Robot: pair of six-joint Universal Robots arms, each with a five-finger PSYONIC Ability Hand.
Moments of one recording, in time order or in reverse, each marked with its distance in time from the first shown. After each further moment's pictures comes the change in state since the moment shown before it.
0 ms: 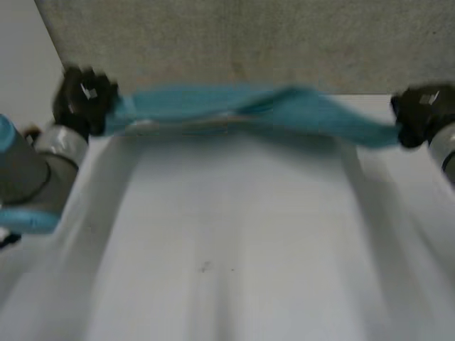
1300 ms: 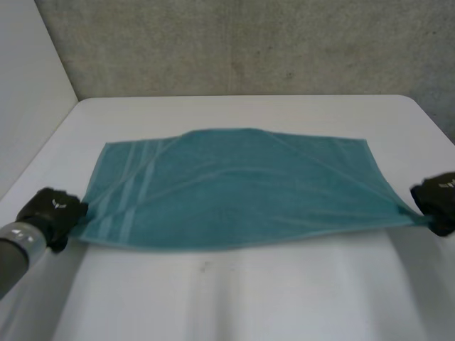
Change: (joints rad) left arm 0.260 0.218 -0.412 -0.474 0.031 0.194; right arm -0.260 -0.106 0.271 0.281 -0.145 -0.344; left_hand 0.015 -0.002 -0.005 -0.005 -0.024; right_hand 0.000 0.000 0.000 0.000 0.000
